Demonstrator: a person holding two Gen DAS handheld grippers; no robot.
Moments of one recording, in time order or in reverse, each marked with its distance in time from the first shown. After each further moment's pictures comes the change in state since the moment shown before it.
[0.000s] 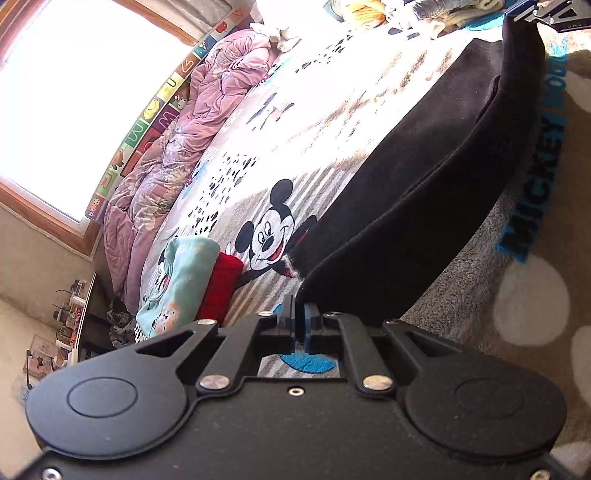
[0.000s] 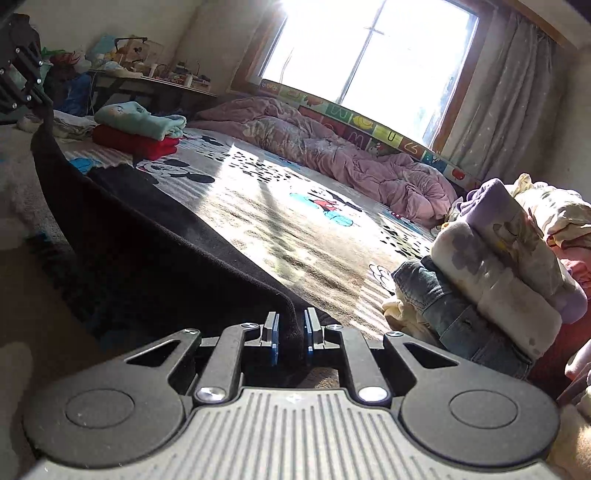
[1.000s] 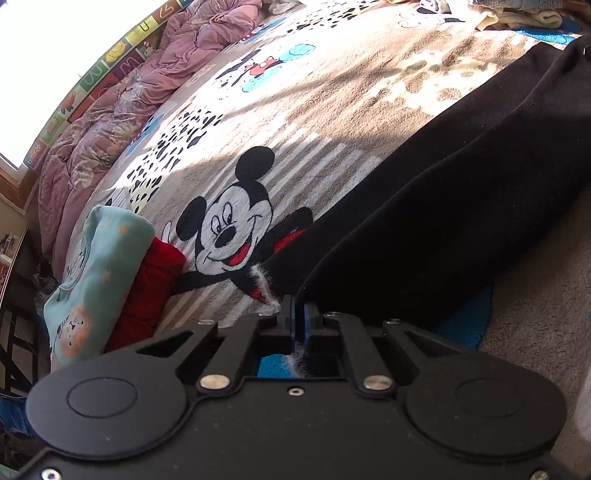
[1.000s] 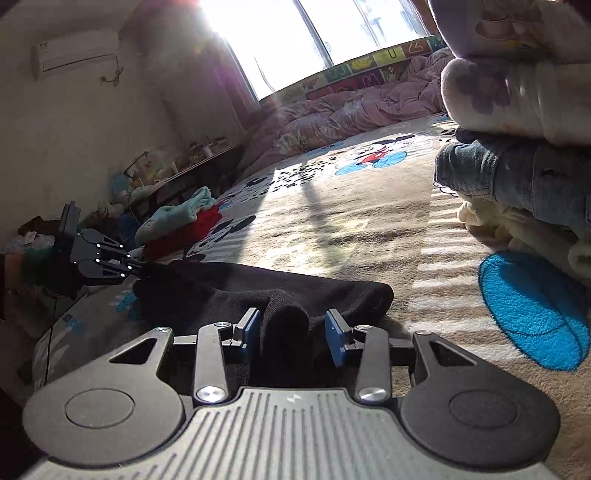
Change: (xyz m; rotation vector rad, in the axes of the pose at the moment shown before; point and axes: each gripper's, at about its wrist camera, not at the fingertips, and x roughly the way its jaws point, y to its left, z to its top) left arm 0.121 0.031 0.013 -0.149 0.059 -0.223; right arm 0.055 -0.092 -0.043 0.615 -0.029 0.493
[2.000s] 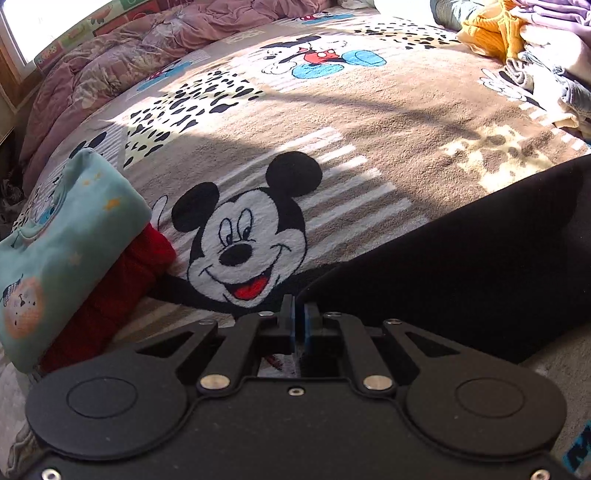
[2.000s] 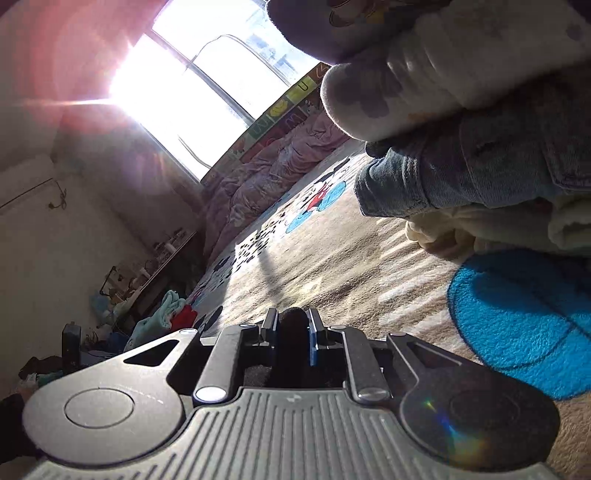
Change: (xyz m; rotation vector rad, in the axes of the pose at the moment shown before) left arm 0.058 0.059 0.037 -0.333 0.057 -0.122; right arm 0.036 -0.063 0.018 0.385 -0.165 -0.094
